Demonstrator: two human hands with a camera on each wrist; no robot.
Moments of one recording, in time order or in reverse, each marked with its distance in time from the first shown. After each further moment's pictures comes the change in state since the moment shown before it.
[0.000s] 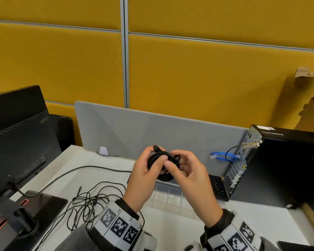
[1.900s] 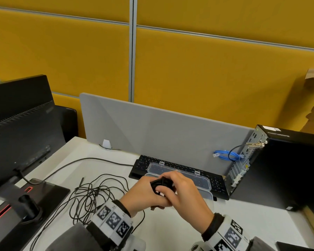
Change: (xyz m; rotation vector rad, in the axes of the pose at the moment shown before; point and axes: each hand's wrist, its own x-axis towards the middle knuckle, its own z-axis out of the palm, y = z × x) left_hand -0.022 -0.030 -0.020 0.262 -0.339 -0.527; right_hand -0.013 0.047 0.000 -0.645 -0.362 -0.136
